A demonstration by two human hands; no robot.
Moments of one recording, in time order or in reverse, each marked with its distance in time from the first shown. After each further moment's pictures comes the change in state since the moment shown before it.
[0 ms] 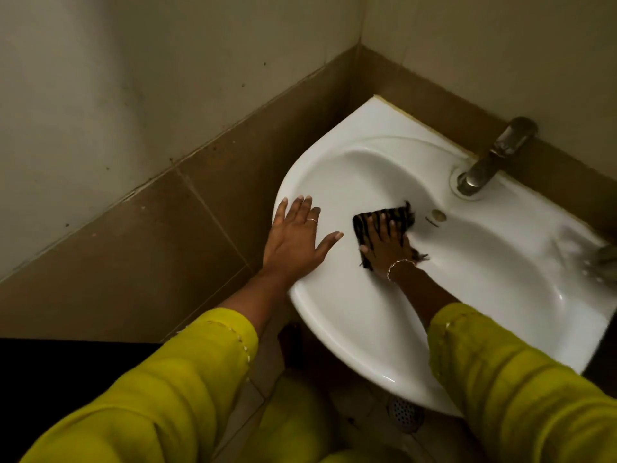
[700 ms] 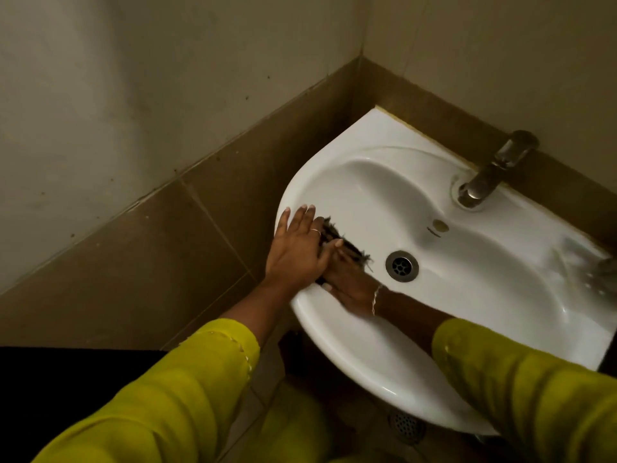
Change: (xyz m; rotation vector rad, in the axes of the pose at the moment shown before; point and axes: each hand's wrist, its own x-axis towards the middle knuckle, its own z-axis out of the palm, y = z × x) left_hand 0.003 0.000 -0.003 -0.006 -0.034 -0.005; right_hand -0.025 -0.042 0.013 0.122 0.199 -0.823
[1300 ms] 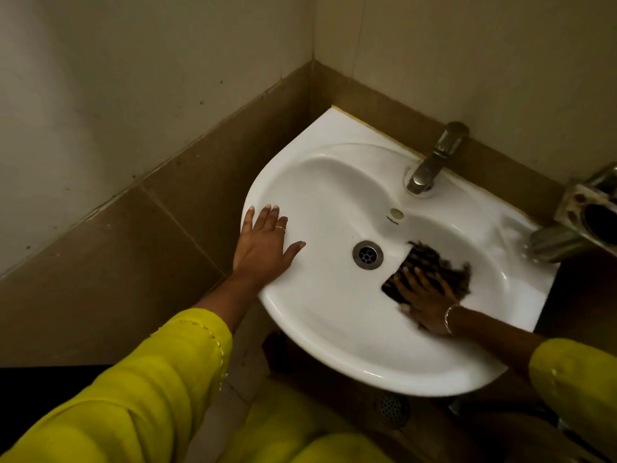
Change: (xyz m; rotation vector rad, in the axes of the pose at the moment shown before) left_hand -0.001 -0.002 -0.001 0.146 -0.099 0.029; right_hand -0.162 0.043 -0.034 -0.262 -0.604 0.786
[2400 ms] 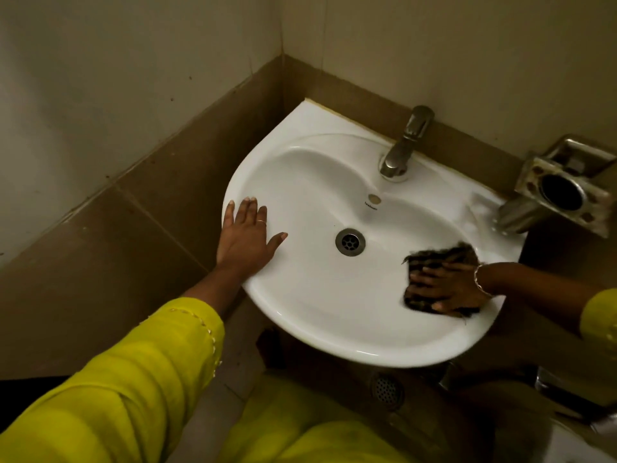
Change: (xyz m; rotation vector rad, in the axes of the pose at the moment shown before) left_hand 0.000 0.003 -0.001 0.061 -0.065 -0.009; right_hand 0.005 0.081 0.034 -0.086 -0.111 -0.385
